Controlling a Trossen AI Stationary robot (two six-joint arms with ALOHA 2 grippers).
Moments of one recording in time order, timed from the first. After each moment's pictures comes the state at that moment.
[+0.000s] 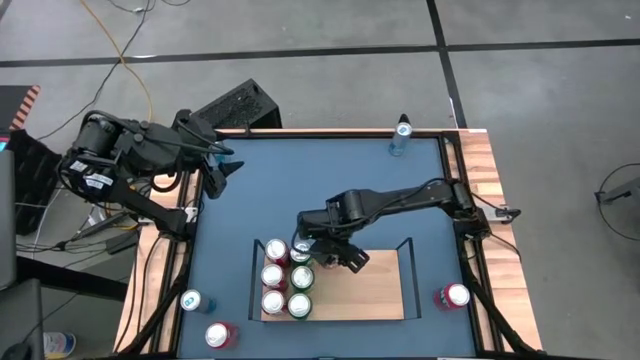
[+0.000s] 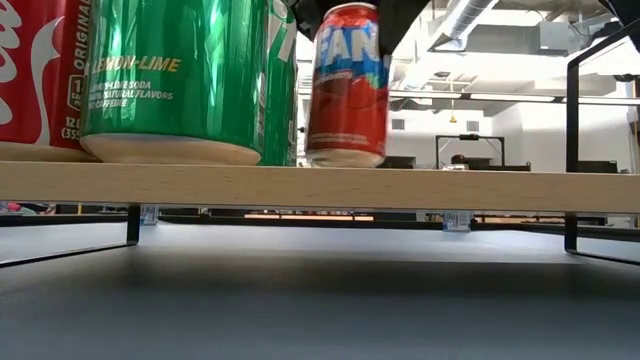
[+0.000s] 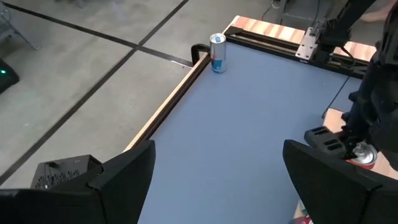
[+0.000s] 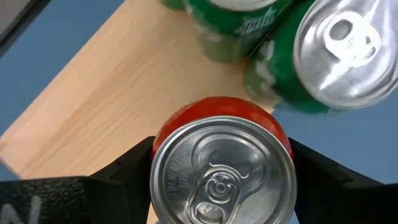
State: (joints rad) left arm -0.17 1.31 2.09 -1.40 -0.63 -0.36; right arm 0.17 2.09 2.11 -1.30 -0.19 -0.60
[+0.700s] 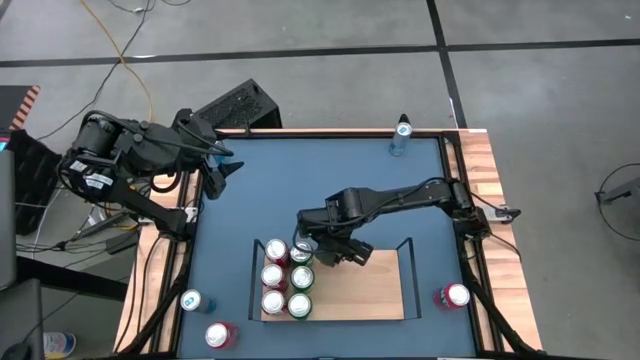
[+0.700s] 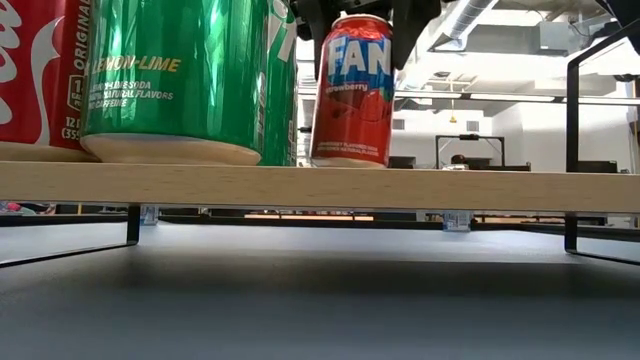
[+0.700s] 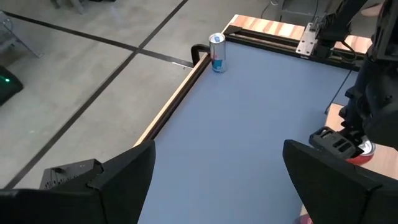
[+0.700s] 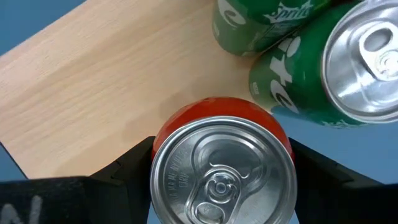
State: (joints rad) left arm -0.17 1.31 2.09 -1.40 -0.63 -0.32; right arm 0.15 2.10 2.11 -1.33 -0.18 -0.86
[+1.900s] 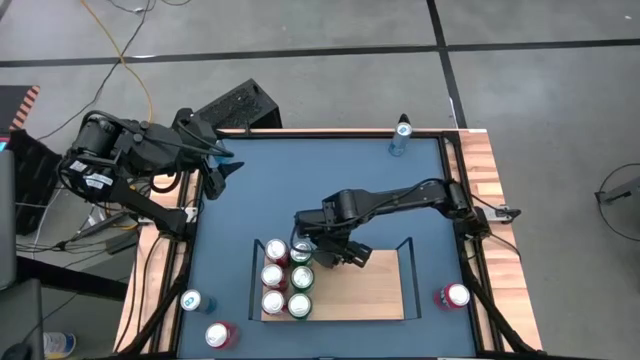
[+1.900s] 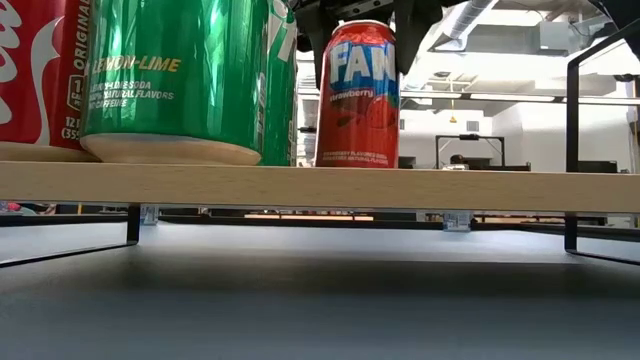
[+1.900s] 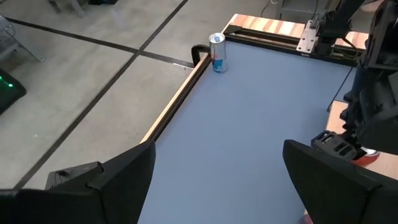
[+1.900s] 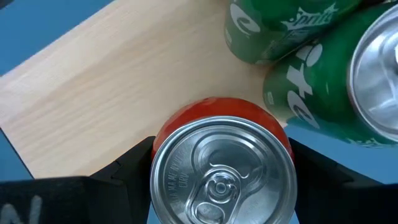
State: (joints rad) left arm -0.17 1.31 2.09 -1.40 -0.63 -0.29; right arm 0.15 2.13 2.11 -1.33 -0.24 -0.85
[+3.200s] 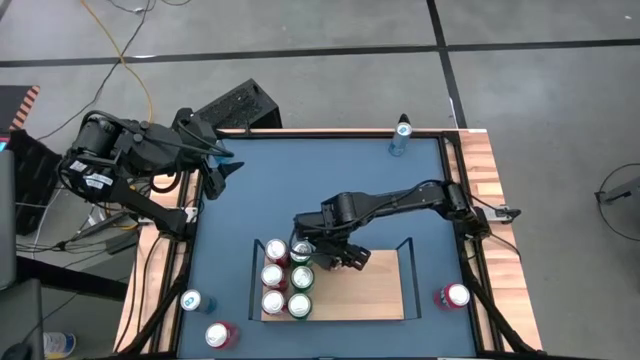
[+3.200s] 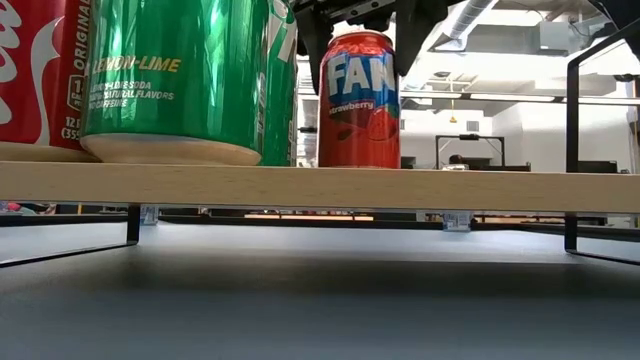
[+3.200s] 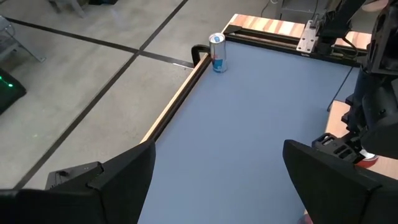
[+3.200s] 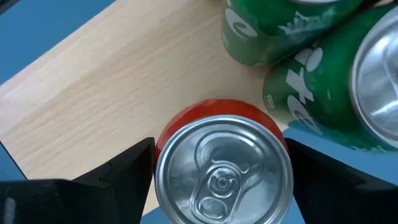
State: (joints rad) left arm -0.17 1.31 2.09 -1.40 -0.63 -0.29; right arm 0.16 2.14 2.11 -1.32 -0.24 -0.81
